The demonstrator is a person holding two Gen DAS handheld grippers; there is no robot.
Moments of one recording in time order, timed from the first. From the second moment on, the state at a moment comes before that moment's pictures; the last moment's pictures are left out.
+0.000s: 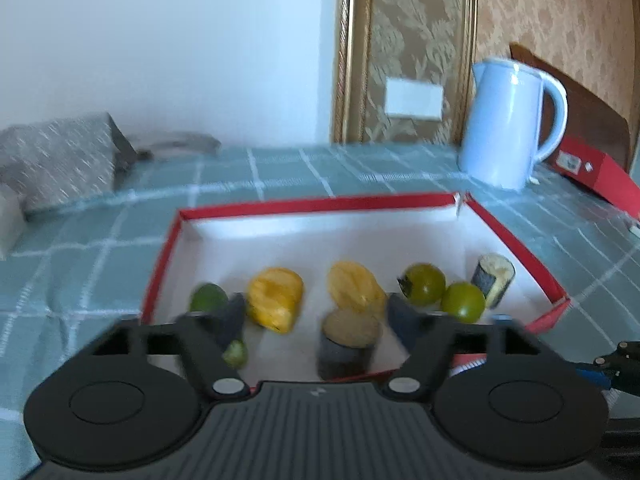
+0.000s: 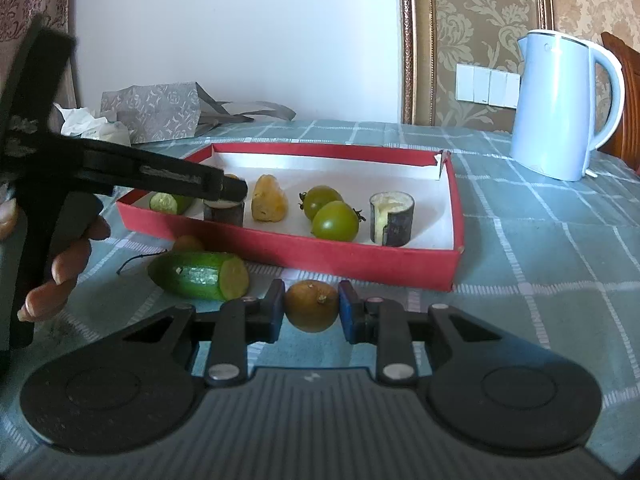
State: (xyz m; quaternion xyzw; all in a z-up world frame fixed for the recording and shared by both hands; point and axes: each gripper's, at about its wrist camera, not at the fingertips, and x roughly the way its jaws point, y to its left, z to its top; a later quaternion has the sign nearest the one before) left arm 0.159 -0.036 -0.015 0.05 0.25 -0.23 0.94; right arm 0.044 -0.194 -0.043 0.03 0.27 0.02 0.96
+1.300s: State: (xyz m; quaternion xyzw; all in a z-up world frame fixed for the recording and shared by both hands) left arm 0.102 0.038 -0.022 0.01 0.26 -0.15 0.95; right arm 0.130 -0.167 -0.029 -0.04 0.27 0.03 0.96
